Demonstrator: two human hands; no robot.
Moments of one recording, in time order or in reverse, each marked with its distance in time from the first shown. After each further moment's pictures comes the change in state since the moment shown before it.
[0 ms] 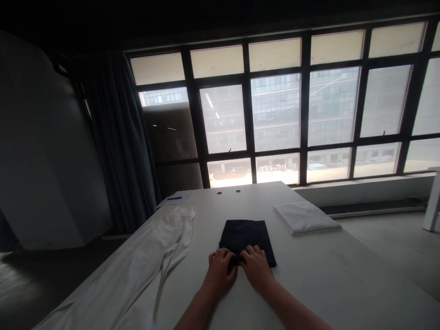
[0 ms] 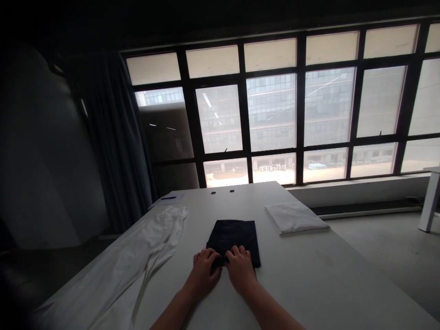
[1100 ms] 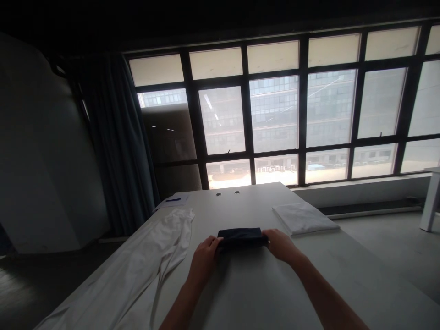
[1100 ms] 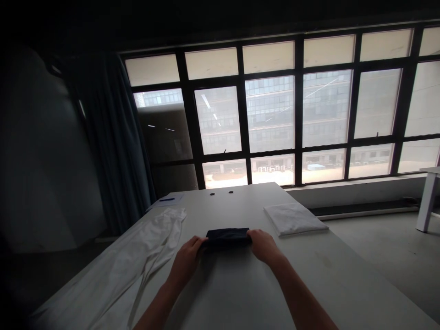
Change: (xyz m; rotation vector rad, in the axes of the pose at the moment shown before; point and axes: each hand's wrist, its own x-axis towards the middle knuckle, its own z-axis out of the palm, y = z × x) left_hand 0.022 -0.018 -0.063 0.035 0.159 0.037; right_hand 0.023 0.066 -0.113 -0.009 -0.089 0.033
